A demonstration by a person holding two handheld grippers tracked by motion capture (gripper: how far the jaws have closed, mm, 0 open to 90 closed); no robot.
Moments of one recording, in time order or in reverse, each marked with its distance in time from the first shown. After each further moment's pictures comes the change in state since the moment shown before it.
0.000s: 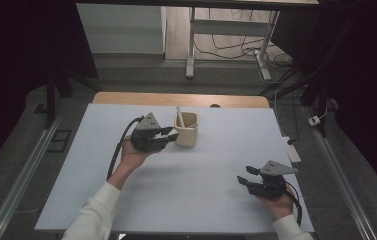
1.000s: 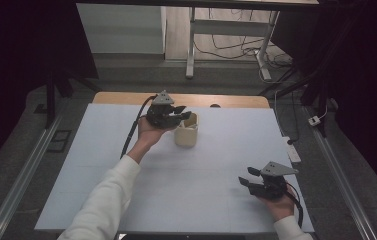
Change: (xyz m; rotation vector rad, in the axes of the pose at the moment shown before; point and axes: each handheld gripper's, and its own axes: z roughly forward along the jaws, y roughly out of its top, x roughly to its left) left arm 0.033 0.051 0.048 -0.036 0.015 -0.057; right arm -0.002 -0.005 0.000 0.023 -0.017 0.011
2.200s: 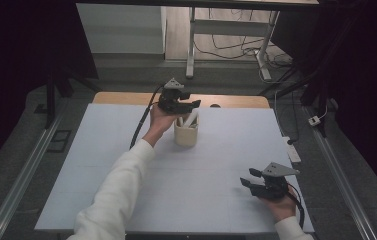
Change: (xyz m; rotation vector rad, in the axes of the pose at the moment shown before) left arm 0.025 0.023 0.039 -0.020 0.022 -0.105; right arm -0.003 -0.006 -0.001 0.016 -0.012 0.009
